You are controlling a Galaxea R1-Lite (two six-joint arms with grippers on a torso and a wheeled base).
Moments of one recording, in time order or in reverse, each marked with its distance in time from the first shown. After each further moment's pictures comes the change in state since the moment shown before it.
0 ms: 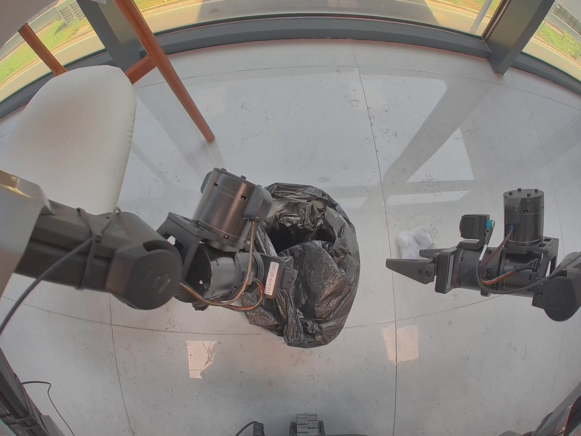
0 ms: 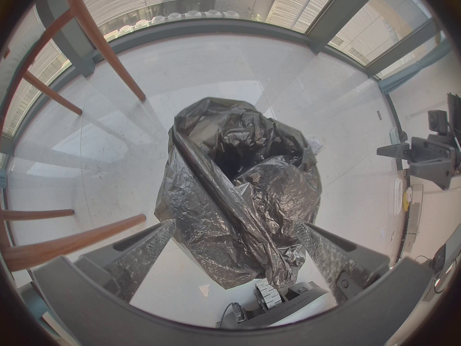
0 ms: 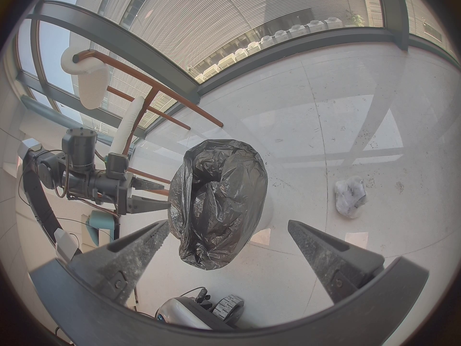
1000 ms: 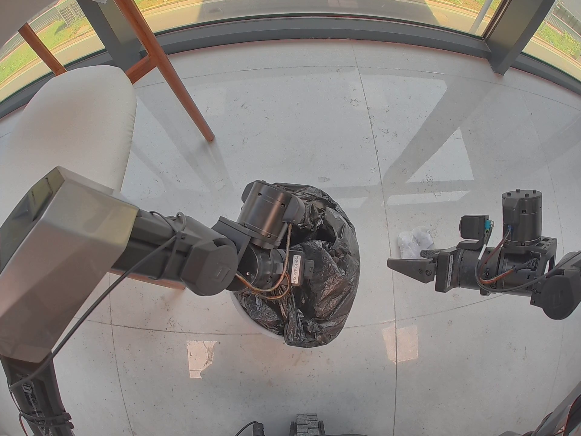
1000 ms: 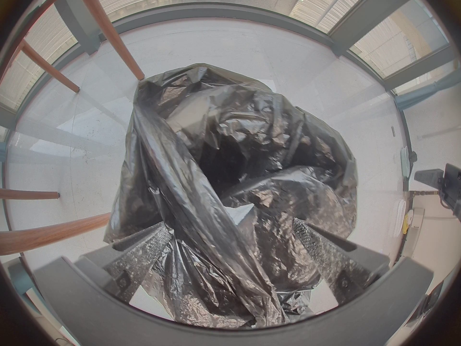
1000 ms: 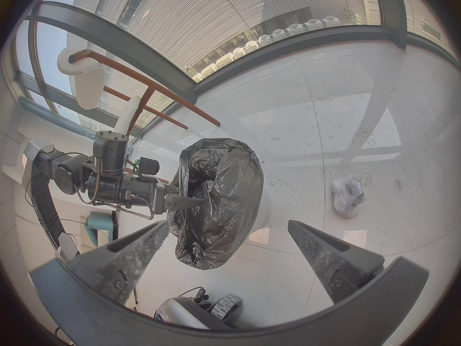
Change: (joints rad) left arm 0.017 0.239 -0.210 0.001 0.005 -0.118; right arm -0.016 0.016 -0.002 -0.002 0.002 0.000
